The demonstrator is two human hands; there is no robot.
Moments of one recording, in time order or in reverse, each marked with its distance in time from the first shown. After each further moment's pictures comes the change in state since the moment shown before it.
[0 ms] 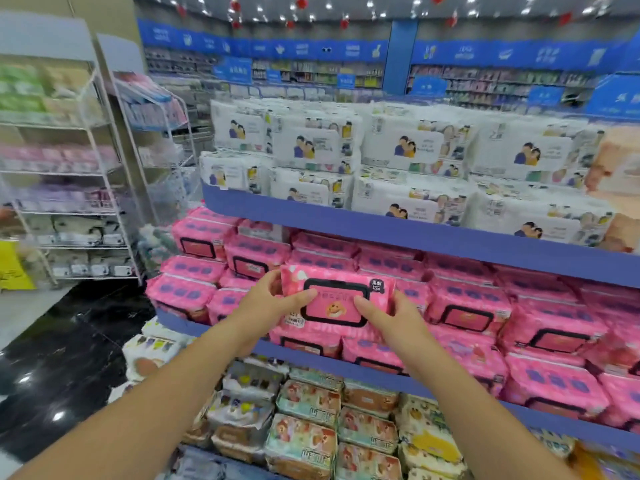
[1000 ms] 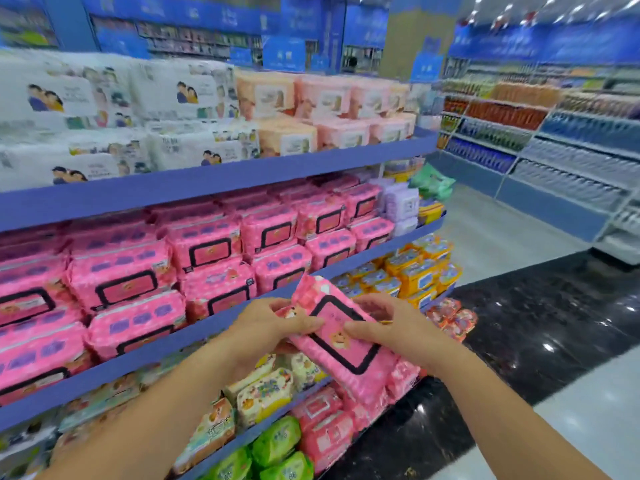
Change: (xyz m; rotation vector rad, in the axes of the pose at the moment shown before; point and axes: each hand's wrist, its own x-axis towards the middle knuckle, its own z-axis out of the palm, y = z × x) left_hand -0.122 0.003 0.303 0.082 -0.918 -0.079; right_hand -0.319 0.074 -0.194 -0.111 0.518 0.277
